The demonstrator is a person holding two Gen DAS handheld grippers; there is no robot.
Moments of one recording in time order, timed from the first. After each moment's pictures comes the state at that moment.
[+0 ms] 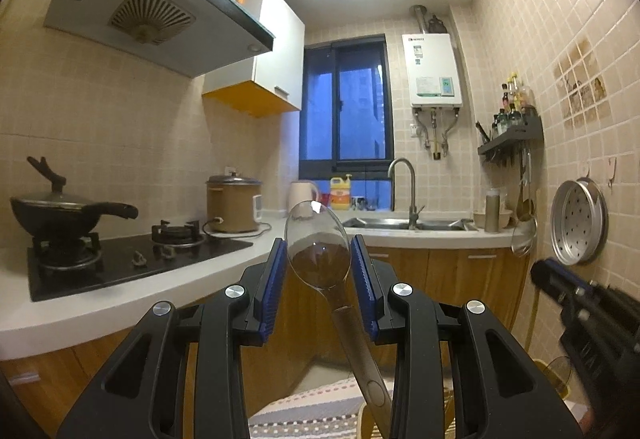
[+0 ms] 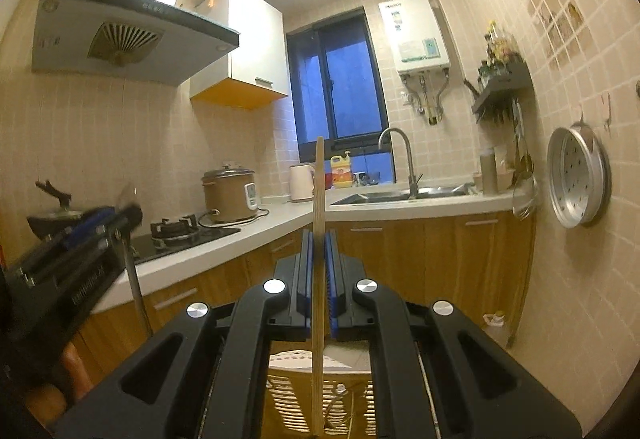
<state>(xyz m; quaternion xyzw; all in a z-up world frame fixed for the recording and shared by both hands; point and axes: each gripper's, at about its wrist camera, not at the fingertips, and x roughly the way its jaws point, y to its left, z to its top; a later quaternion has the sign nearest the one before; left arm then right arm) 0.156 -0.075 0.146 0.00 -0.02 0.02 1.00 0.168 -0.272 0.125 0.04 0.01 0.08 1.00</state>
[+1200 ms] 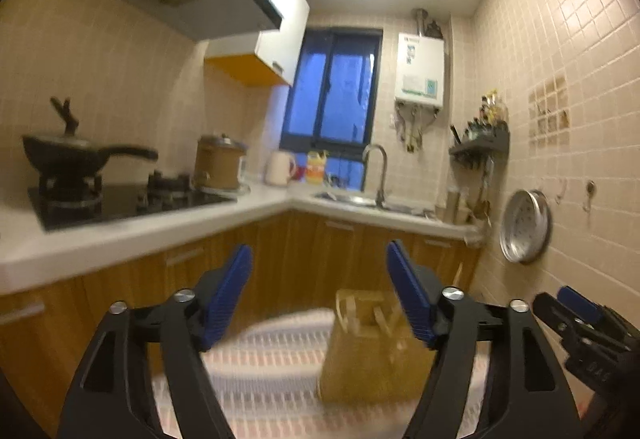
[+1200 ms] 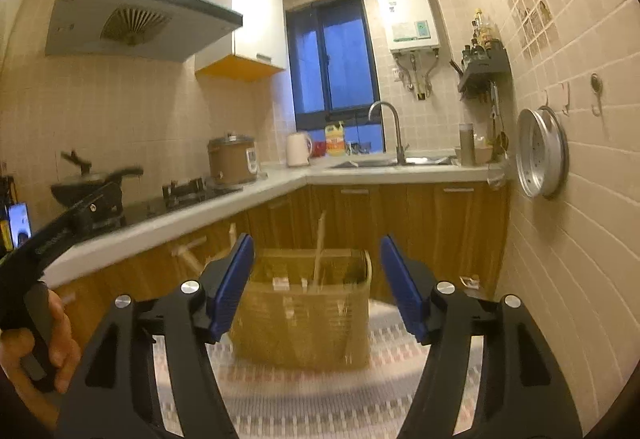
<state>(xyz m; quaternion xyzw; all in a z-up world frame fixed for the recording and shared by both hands) 0.028 -0.030 0.114 -0.07 0.04 -0.05 1.00 0.015 -0.306 0.098 0.03 0.09 0.07 0.99</state>
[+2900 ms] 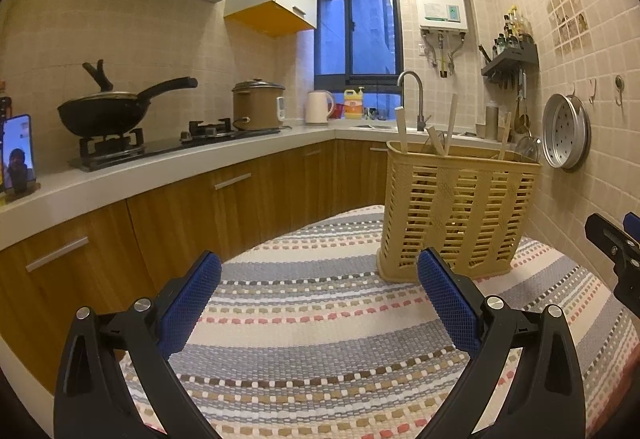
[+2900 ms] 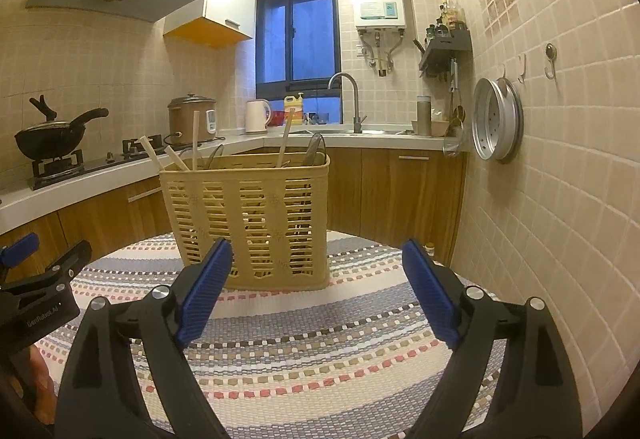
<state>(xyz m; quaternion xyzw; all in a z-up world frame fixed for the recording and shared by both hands) 0.015 -0.031 0.009 0.00 0.13 0.04 0.99 0.000 -0.302 0.018 0.01 0.11 -0.01 0.99</state>
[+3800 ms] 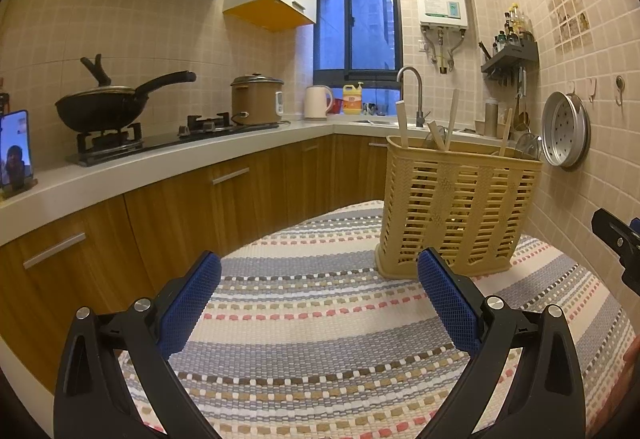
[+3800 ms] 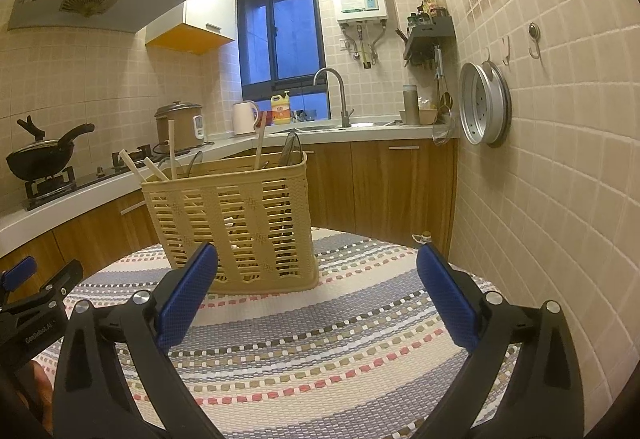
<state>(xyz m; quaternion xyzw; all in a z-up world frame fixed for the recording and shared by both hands) 0.017 -0.031 0.007 0.00 0.13 0.04 0.99 0.003 -0.318 0.018 0.05 0.12 -0.02 0.99</state>
